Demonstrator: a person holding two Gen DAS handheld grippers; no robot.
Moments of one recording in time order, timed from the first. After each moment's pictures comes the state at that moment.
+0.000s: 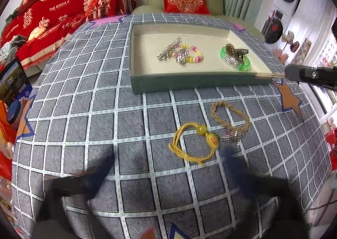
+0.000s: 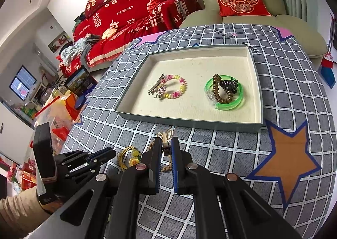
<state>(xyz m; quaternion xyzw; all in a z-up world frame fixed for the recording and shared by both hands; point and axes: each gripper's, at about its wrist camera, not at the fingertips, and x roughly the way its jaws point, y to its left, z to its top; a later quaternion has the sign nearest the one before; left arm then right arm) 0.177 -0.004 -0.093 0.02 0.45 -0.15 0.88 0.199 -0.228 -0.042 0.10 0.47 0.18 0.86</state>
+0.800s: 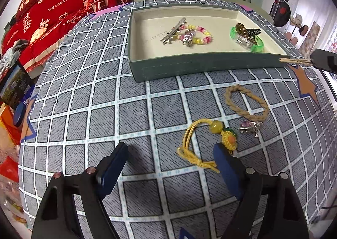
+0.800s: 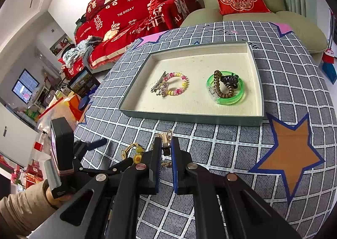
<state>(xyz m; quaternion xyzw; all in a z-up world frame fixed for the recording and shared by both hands) 0.231 -0.042 -0.236 0.06 0.49 -0.13 0.86 0.189 -0.228 -0.041 0.12 0.47 0.18 0.85</state>
